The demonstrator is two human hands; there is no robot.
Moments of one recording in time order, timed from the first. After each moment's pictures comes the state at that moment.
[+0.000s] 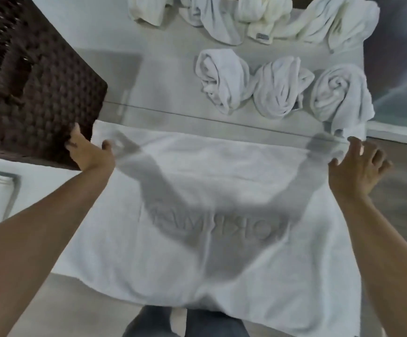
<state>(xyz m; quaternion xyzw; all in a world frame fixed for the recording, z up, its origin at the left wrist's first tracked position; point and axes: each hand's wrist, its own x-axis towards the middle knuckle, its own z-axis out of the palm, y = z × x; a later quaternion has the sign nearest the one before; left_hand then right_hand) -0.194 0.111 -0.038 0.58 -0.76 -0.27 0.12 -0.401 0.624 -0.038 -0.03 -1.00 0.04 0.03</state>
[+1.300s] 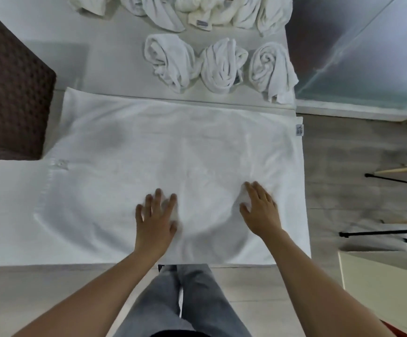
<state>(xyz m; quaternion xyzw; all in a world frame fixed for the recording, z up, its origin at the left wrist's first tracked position) -0.039 0.361 -0.080 0.11 -0.97 -0.11 -0.20 -0.165 0.642 -0.060 0.06 -0.96 0.11 -0.25</state>
